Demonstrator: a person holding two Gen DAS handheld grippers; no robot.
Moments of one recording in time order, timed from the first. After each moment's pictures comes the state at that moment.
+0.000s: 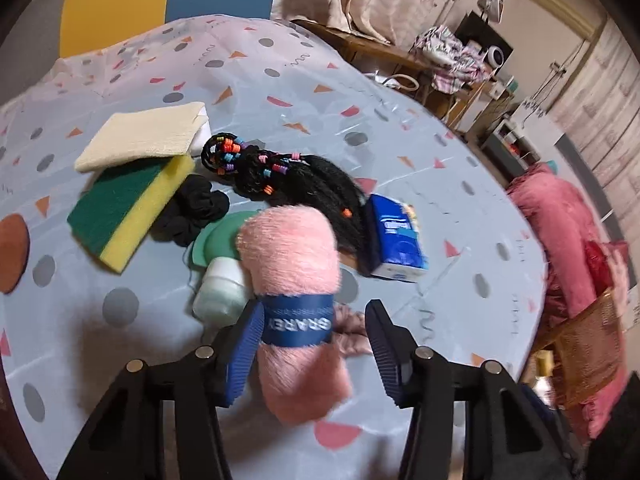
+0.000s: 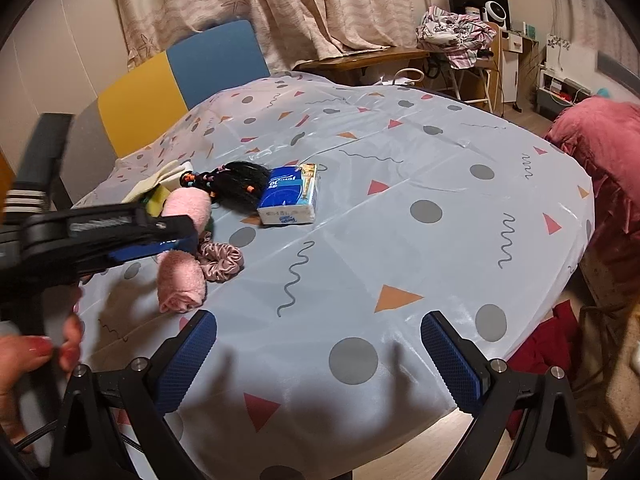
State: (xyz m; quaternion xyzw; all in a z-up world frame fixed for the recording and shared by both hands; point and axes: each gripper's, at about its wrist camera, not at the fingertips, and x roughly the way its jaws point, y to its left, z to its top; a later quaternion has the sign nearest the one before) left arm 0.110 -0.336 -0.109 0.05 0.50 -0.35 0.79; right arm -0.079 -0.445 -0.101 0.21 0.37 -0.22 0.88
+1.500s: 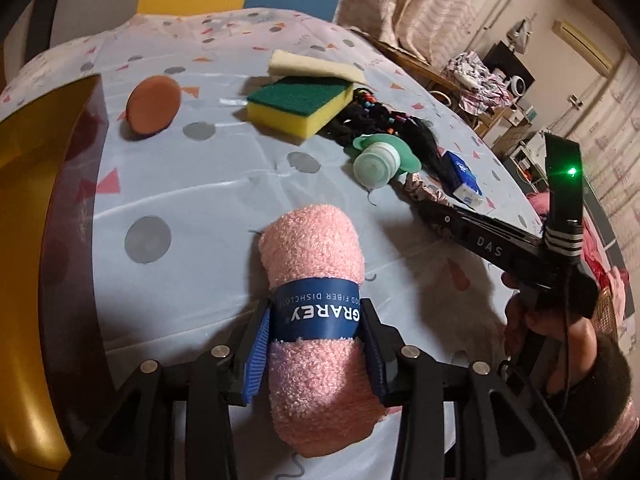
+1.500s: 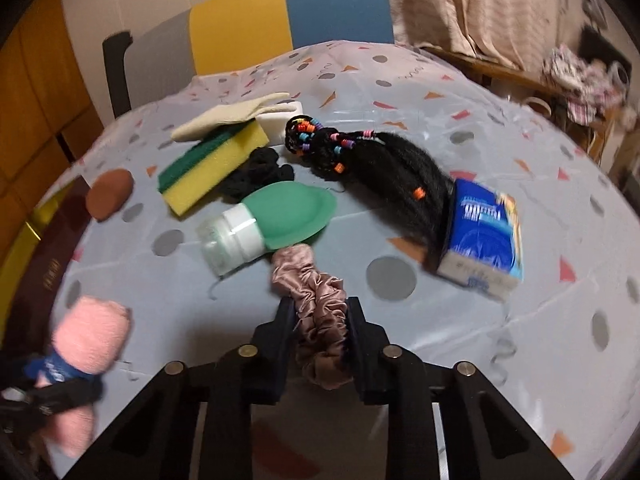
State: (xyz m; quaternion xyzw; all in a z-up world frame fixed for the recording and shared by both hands) left arm 0.067 -0.160 -0.140 0.00 0.50 -0.32 0.80; right arm 0.060 -0.405 -0.141 0.10 0.43 -0.07 0.89
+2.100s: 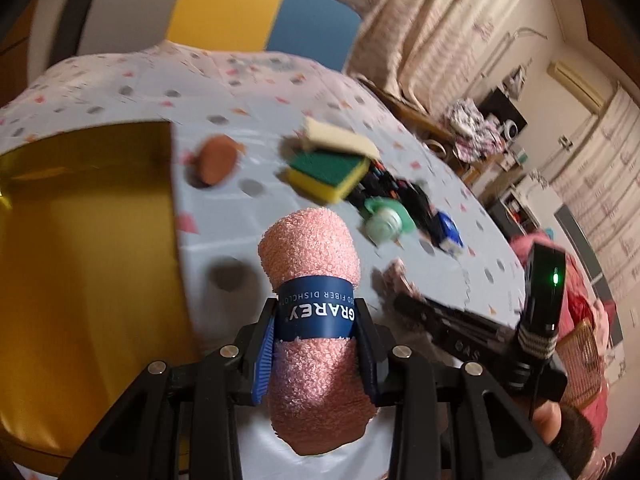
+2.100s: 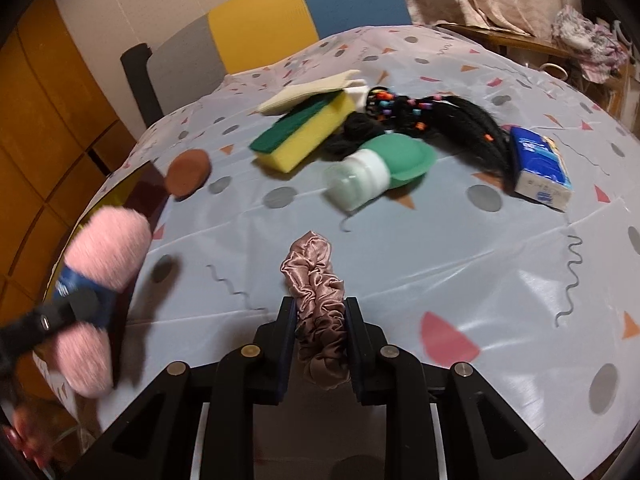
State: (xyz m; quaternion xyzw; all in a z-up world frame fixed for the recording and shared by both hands) left arm 0.071 -0.081 -0.088 -0.07 0.45 -0.31 0.84; right arm 0.031 -0.327 -0.133 0.17 0.44 -0.02 0.88
